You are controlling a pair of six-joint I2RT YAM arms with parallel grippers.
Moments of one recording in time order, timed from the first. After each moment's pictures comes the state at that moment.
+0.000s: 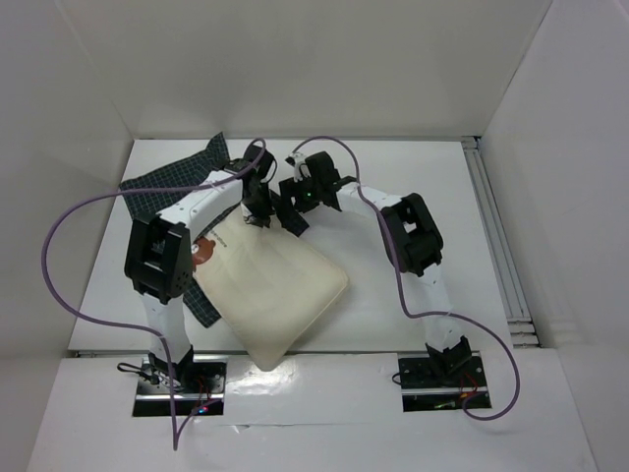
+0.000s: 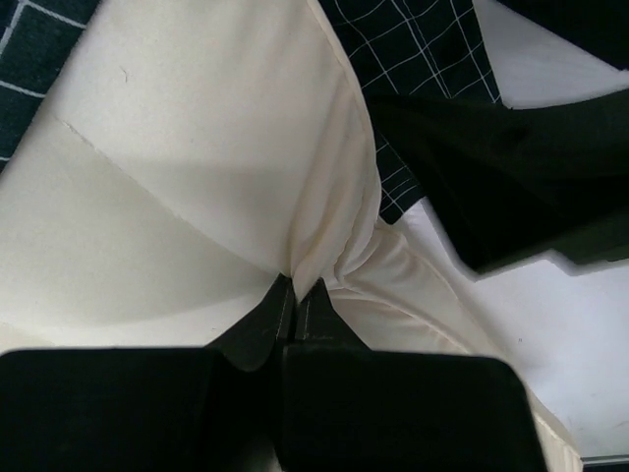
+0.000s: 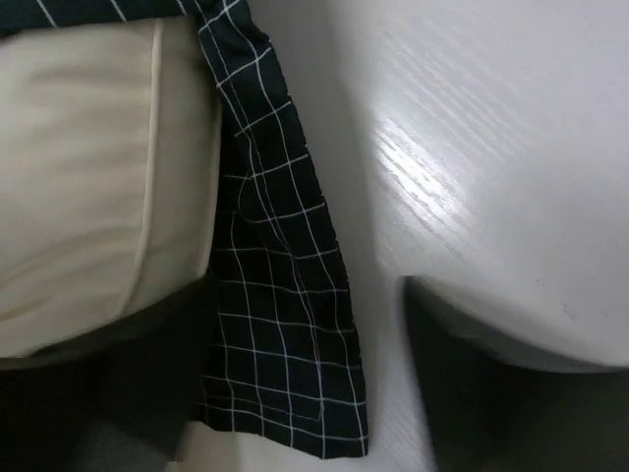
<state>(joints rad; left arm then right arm) -0.38 1.93 1.60 -0.87 -0.03 -0.58 0.54 2.33 1.76 -0.13 -0.39 0.15</state>
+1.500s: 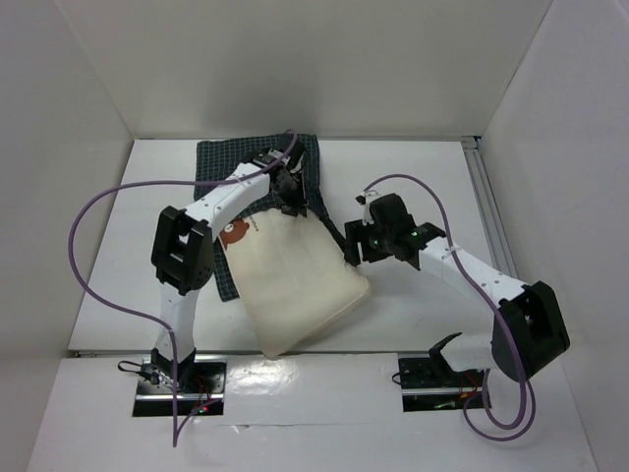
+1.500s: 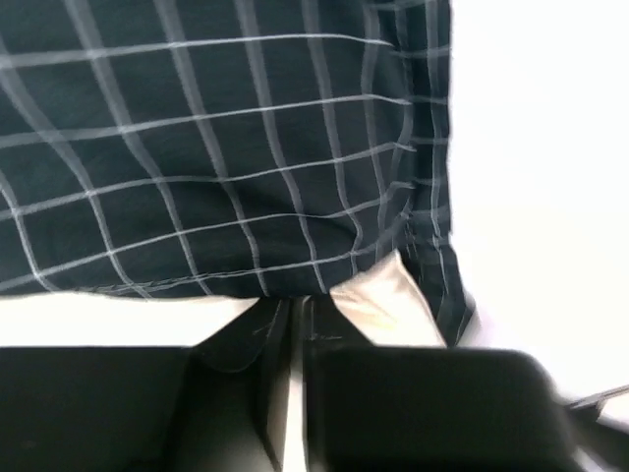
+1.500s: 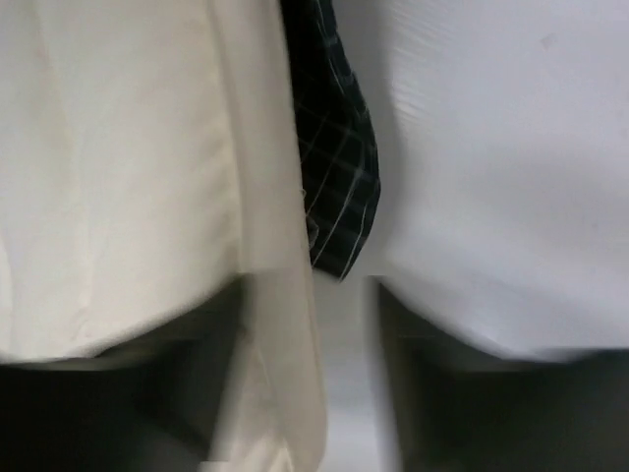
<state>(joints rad) -0.50 2.06 1.85 -0.87 0.05 -0.64 0.51 1.31 0.87 -0.39 -0.16 0.26</state>
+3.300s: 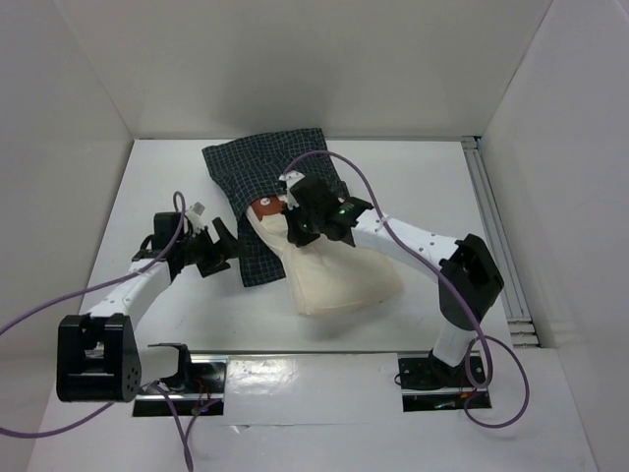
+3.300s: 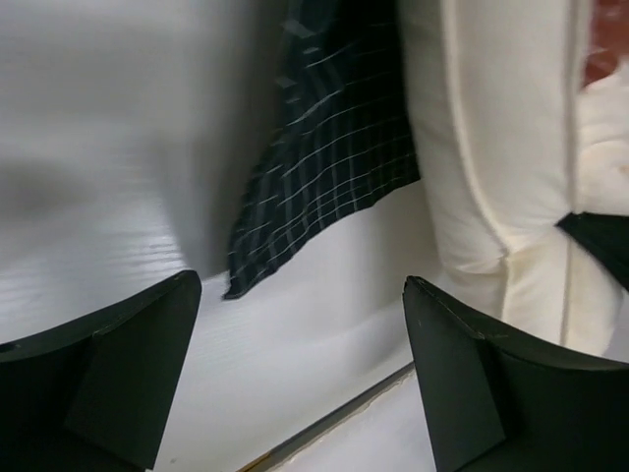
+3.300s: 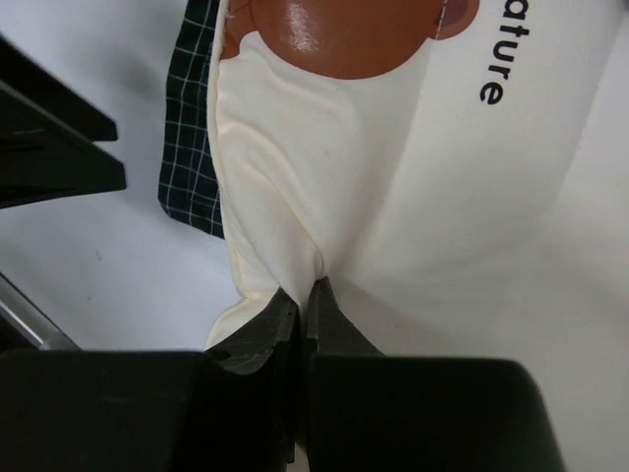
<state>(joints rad) 0.06 1.20 0.62 -0.28 0.57 -0.58 0.82 1.73 1.41 -0.43 -0.01 0.26</state>
